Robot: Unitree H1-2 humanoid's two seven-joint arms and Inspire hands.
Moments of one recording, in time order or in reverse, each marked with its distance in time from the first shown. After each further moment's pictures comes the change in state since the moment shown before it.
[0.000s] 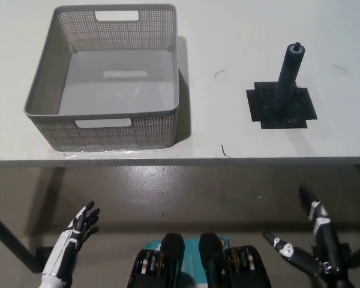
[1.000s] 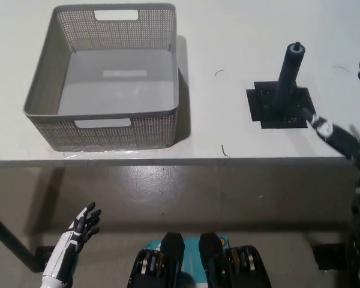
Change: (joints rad) left_arm 0.005 0.001 -0.001 -0.002 -0.004 -0.011 -0.011; right_arm -0.475 -0.029 -0.198 0.076 -0.036 0.093 -0.063
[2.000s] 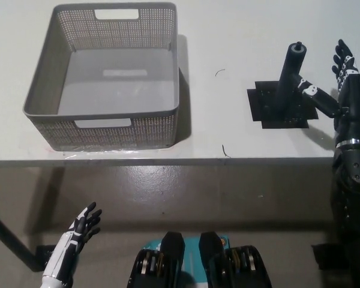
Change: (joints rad) left_arm -0.001 0.001 0.000 0.000 -0.001 -0.002 -0.008; right_arm -0.257 -0.019 -0.034 0.497 0.112 0.044 -0.003
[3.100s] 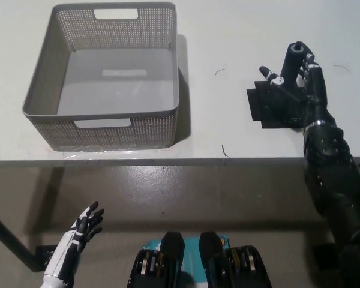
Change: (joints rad) left_arm -0.005 0.002 -0.002 -0.005 -0.001 -0.001 -0.015; right_arm -0.244 0.008 0.078 0.445 -0.007 -0.034 -0.060
